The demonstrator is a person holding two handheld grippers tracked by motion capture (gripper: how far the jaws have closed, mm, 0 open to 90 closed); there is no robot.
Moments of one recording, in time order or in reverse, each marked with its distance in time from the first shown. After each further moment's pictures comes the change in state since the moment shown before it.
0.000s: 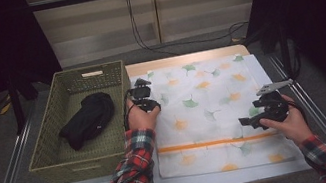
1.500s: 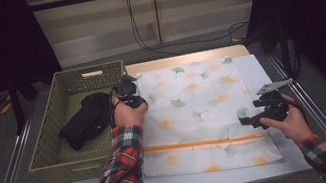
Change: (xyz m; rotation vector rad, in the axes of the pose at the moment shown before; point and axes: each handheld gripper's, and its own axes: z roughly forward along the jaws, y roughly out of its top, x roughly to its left) left arm 0.022 0.008 -0.032 0.006 0.060 -0.072; right arm -0.002 0.001 0.000 -0.002 0.005 0.003
